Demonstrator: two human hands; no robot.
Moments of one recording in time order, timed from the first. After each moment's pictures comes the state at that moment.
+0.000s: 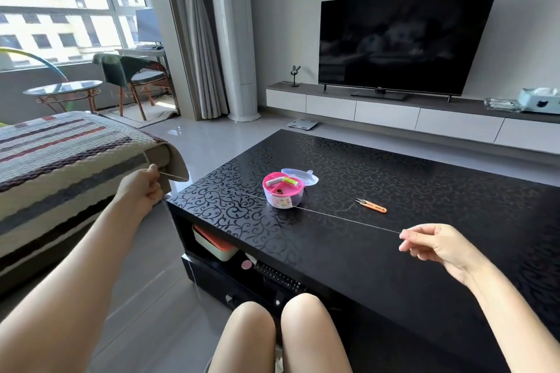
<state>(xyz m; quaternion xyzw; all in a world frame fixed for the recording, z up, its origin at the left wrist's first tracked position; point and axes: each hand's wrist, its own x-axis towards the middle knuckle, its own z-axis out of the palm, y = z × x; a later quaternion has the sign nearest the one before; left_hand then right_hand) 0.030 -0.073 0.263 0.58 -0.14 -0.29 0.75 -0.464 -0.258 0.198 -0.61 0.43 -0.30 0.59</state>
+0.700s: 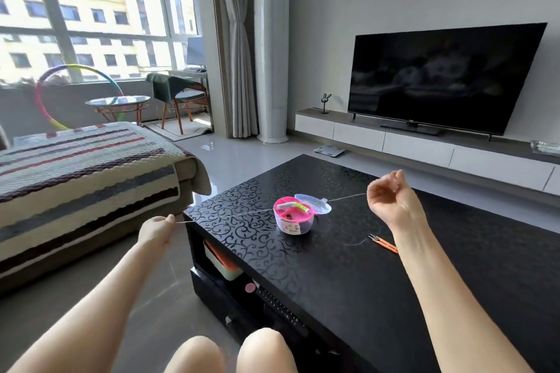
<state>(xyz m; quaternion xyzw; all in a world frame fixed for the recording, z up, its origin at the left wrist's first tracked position) 0.004 -0.060 0.199 0.81 -0.09 -0.13 0.57 -0.346 -0.302 0.296 -0.02 0.08 -0.44 0.89</state>
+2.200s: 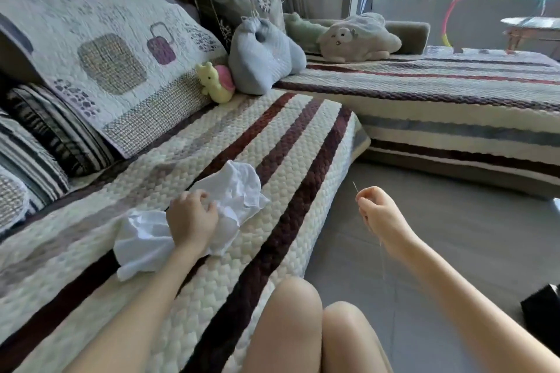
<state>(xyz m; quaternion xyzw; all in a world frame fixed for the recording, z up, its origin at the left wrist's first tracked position) -0.094 0.558 0.138 0.90 0.33 0.24 0.17 0.005 0.250 0.160 -0.80 -0.04 0.09 0.59</state>
